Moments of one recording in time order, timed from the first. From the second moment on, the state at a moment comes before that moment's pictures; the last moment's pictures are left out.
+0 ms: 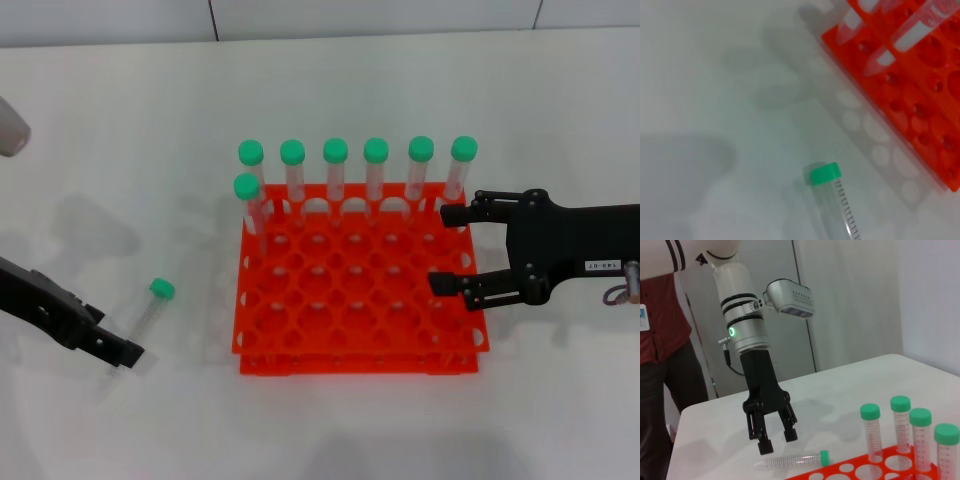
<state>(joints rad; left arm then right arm) -0.60 -2.05 0.93 1.08 2.66 1.77 -2.17 0.34 2.01 -1.21 -0.98 -1.65 -1.52 1.47</state>
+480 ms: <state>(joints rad) -0.60 -2.07 0.99 1.05 2.67 1.75 -2.17 0.34 2.01 -1.21 -0.97 -1.65 -1.51 1.47</state>
